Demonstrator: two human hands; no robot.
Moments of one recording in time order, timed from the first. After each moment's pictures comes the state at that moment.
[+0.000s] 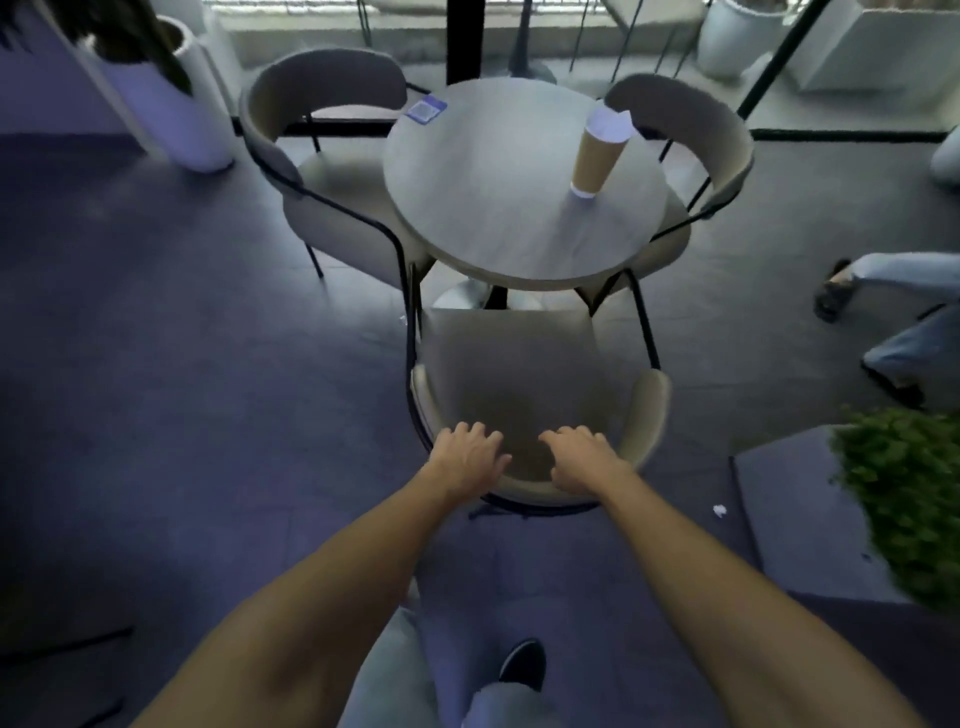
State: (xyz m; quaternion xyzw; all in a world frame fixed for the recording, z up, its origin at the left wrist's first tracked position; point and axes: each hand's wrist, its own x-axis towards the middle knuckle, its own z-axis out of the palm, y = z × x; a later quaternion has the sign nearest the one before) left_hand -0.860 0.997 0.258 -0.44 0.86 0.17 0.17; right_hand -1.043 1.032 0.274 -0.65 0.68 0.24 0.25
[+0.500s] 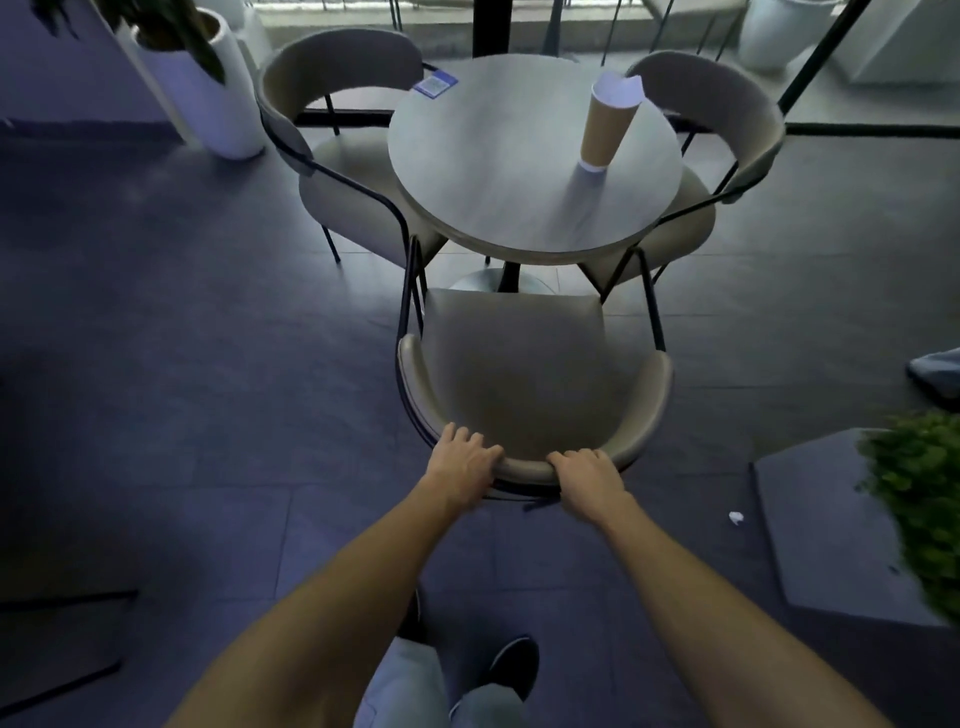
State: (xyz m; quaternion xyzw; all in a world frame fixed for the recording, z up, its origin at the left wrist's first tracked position) left_hand -0.885 1.050 0.213 -0.42 0.87 0.09 0.23; right_hand -1.081 1.094 0.210 -0.70 0.65 0.23 0.19
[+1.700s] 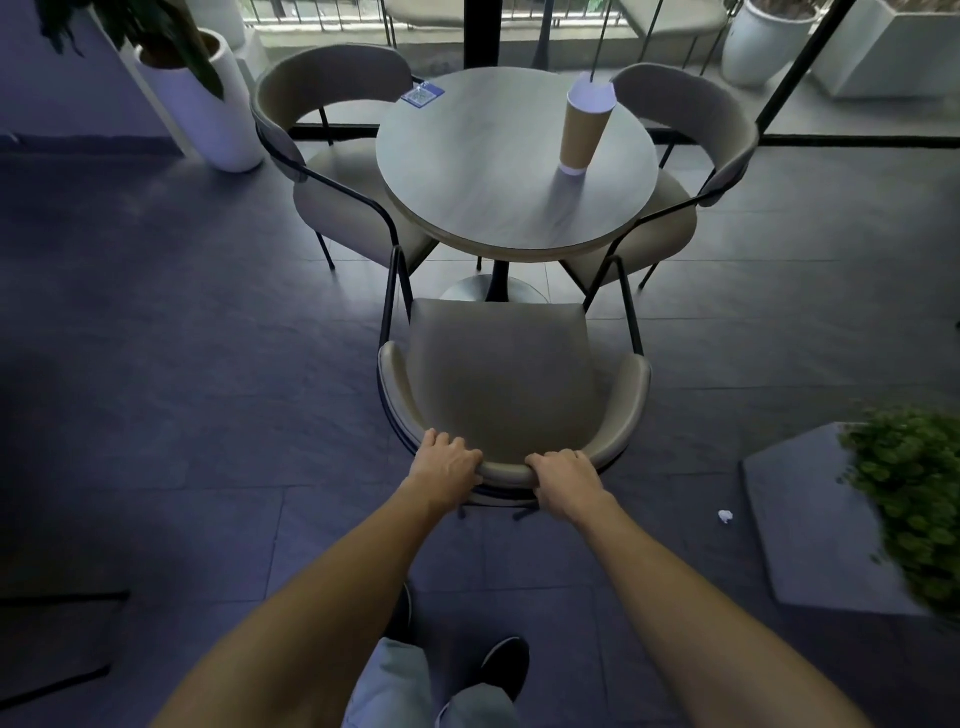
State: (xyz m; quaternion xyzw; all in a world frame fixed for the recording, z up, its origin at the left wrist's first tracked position) left_hand -0.890 1.080 0.217 -0.45 0.86 0.11 0.22; right_hand -1.081 1.119 0.212 -0.71 0.64 0.20 0.20
